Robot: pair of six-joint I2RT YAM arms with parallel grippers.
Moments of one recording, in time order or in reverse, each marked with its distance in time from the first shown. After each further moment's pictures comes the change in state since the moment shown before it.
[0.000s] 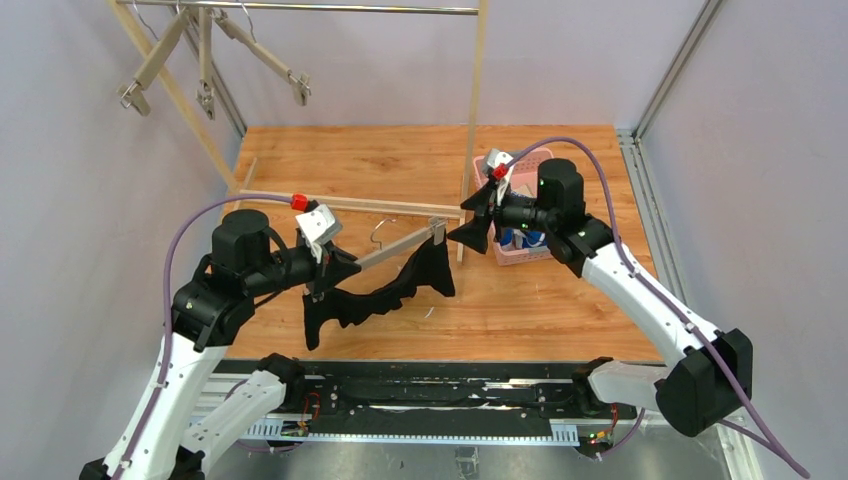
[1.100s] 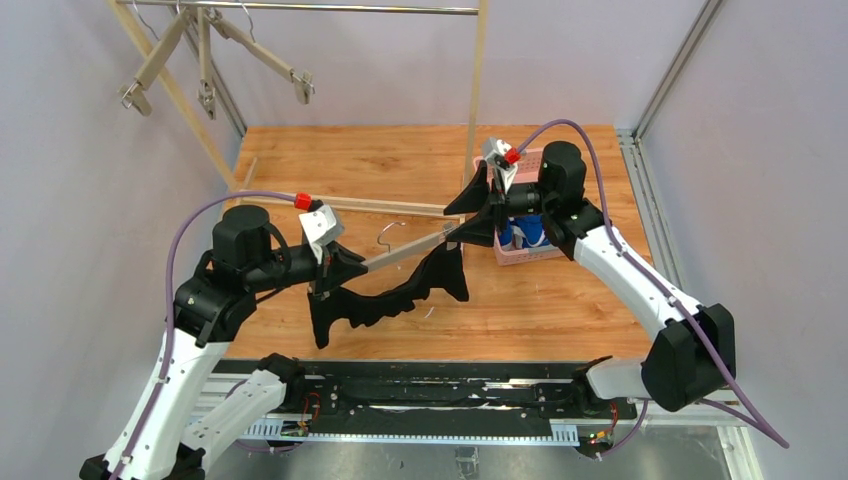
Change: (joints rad) left arm 0.000 0.023 0.012 0.027 0.126 0.028; right arm -0.060 0.119 0.087 0.249 -0.546 0.195
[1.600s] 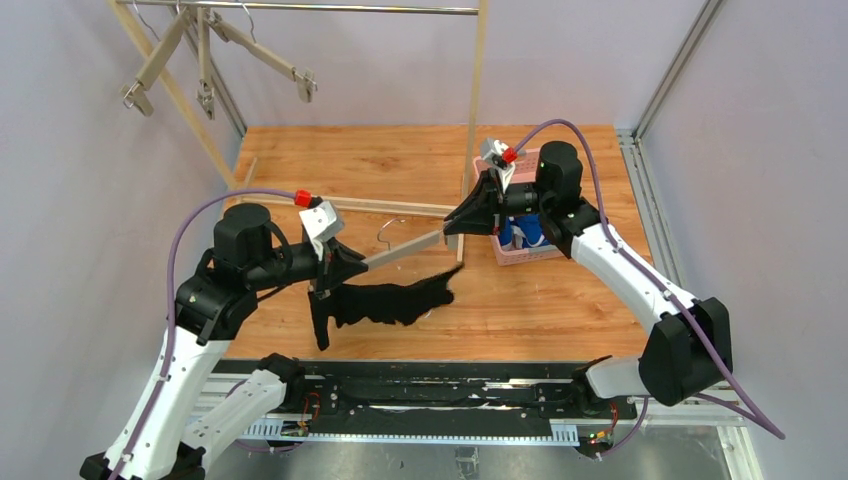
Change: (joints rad) left arm 0.000 0.010 0.000 0.018 -0.020 -0.030; right arm 0.002 0.029 -0.003 0.015 -0.006 0.011
